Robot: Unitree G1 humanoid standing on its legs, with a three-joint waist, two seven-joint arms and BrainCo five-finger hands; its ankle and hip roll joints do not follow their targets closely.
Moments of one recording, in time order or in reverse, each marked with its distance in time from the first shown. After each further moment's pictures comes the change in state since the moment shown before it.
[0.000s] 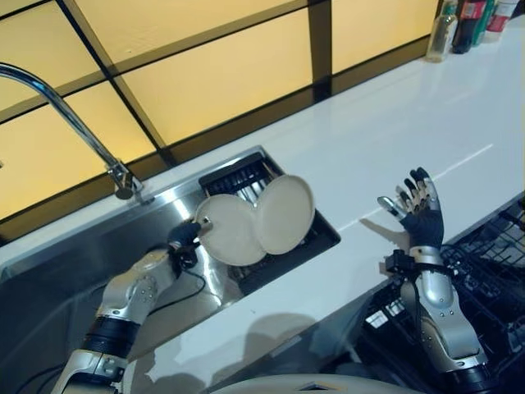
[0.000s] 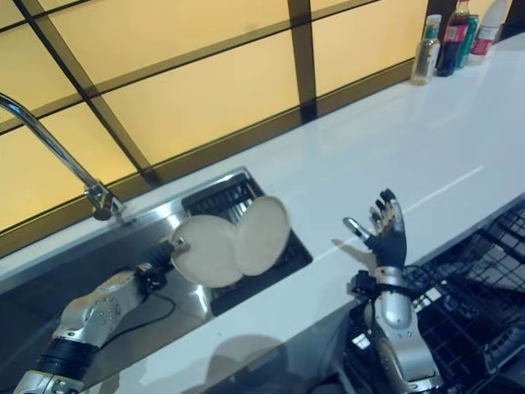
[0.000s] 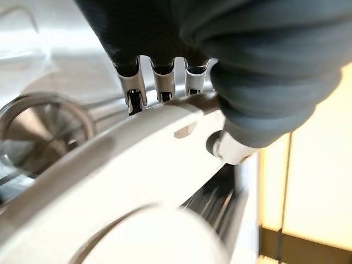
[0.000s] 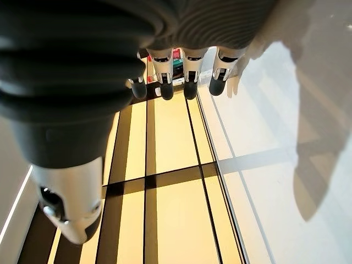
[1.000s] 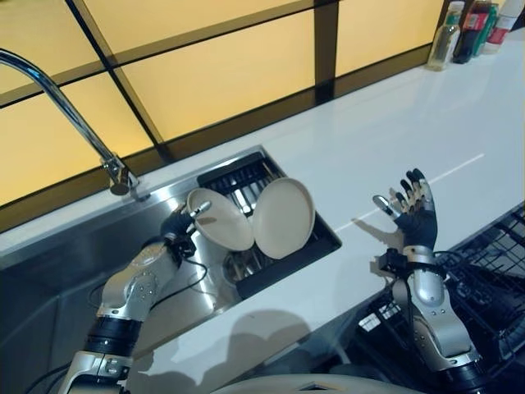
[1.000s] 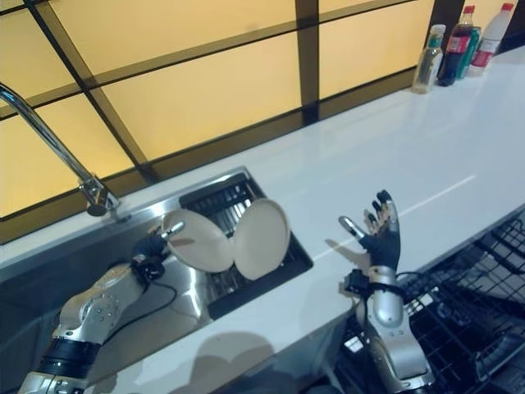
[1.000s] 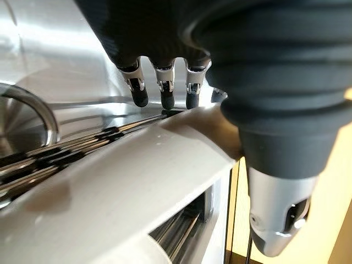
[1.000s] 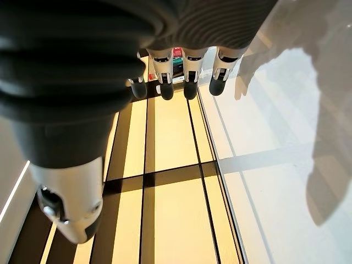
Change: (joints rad) left arm 0.000 -0.048 0.078 -0.058 -0.044 -0.004 0.160; right arm -0.011 0.016 0.041 0.009 -0.007 0.002 -0.057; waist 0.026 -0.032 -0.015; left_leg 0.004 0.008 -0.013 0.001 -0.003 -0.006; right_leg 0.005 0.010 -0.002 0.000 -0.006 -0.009
